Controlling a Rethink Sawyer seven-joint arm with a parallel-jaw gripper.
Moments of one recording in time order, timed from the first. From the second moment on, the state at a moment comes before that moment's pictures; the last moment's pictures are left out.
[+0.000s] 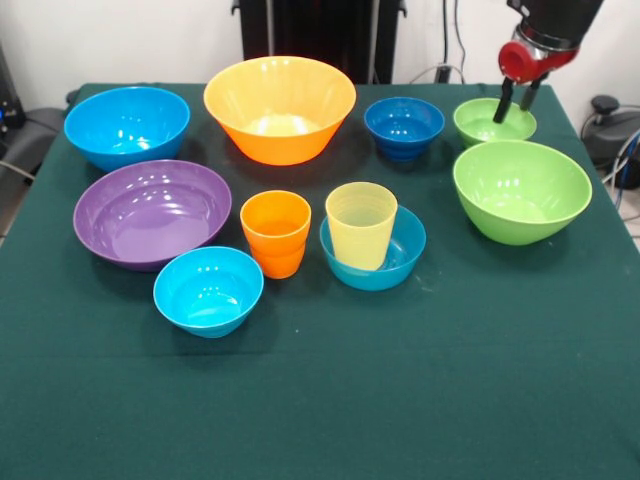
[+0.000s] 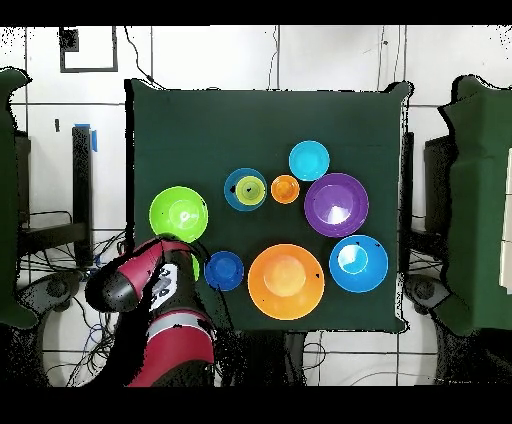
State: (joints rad) arm 0.15 -0.57 0.15 1.83 -0.42 0.48 1.73
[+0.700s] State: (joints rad) arm 0.19 -0.50 0.13 1.82 -0.42 0.48 1.73
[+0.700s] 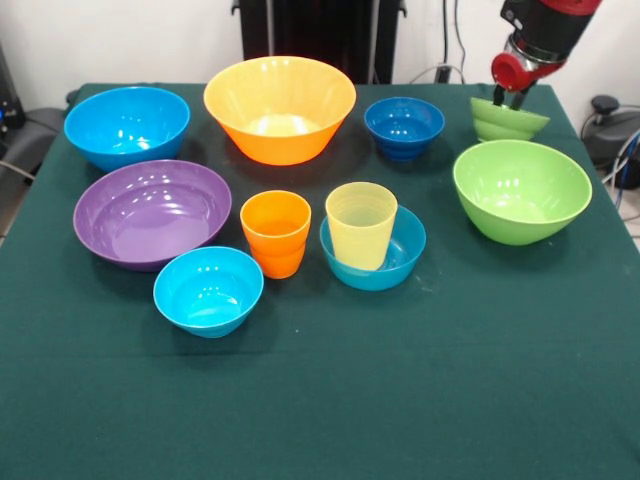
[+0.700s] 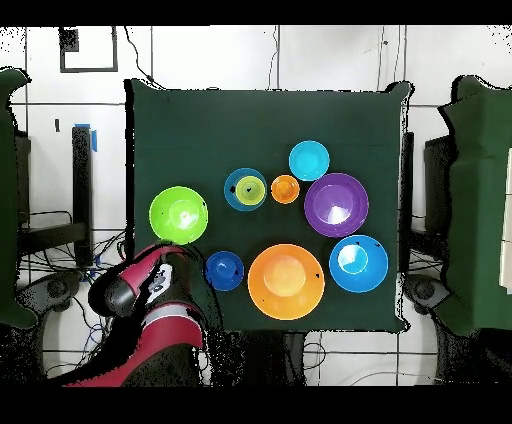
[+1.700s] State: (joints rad) arm 0.12 -0.55 0.15 1.82 -0.42 0.48 1.73
